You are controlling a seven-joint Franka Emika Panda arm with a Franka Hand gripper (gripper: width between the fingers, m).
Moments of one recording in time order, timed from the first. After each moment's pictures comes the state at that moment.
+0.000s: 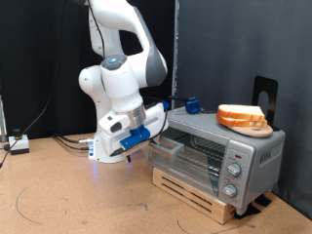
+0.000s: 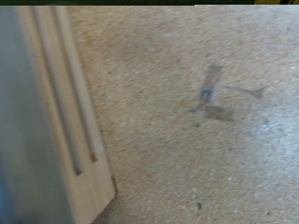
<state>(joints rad) 0.32 -0.18 -0.48 -2.65 0.28 2.37 0.33</state>
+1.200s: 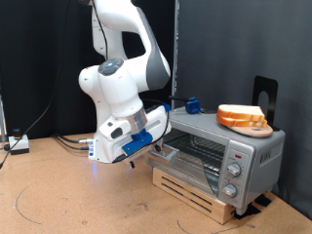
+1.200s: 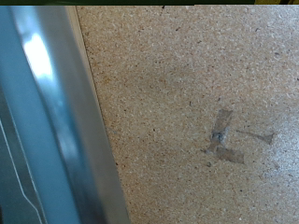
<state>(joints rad) 0.32 -0.11 -0.47 -2.56 0.42 2.34 0.21</state>
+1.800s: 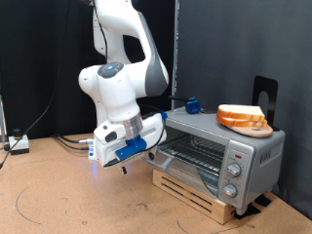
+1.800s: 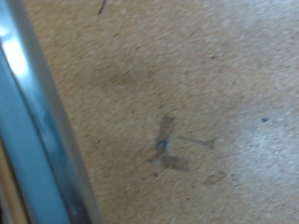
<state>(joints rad) 0.30 -0.04 -0.48 -2.56 0.37 2.44 0.26</state>
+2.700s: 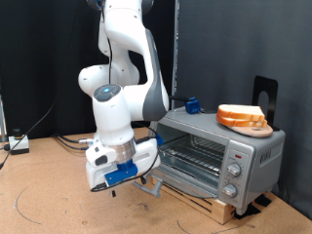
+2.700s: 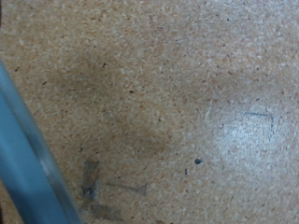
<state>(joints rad) 0.28 0.19 -0.48 -2.44 0.48 2.47 0.18</state>
